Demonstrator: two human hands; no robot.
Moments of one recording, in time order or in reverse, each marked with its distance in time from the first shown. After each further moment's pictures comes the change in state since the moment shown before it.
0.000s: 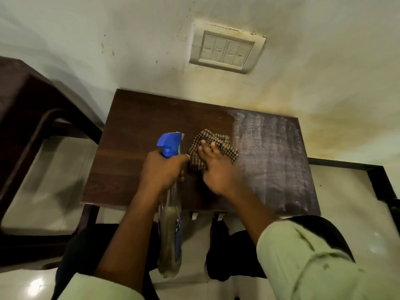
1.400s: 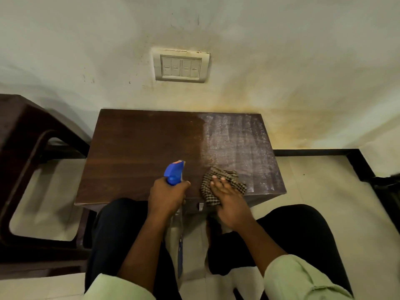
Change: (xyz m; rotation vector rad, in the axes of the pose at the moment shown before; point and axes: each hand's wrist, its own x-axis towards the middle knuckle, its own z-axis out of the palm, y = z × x) left_hand -0.084 -0.030 0.056 0.100 -0.026 -0.007; right_hand -0.145 0.064 0.032 0.072 0.019 0.091
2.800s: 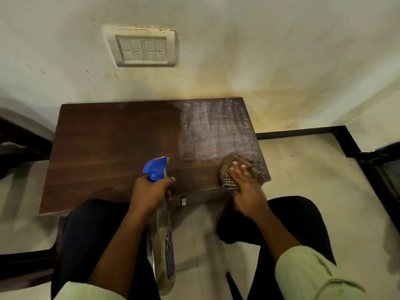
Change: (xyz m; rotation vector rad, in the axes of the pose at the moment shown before) left_hand 0.019 -0.001 0.024 -0.014 -0.102 -0.055; right_hand -0.016 0.095 -0.005 0.140 0.154 0.192
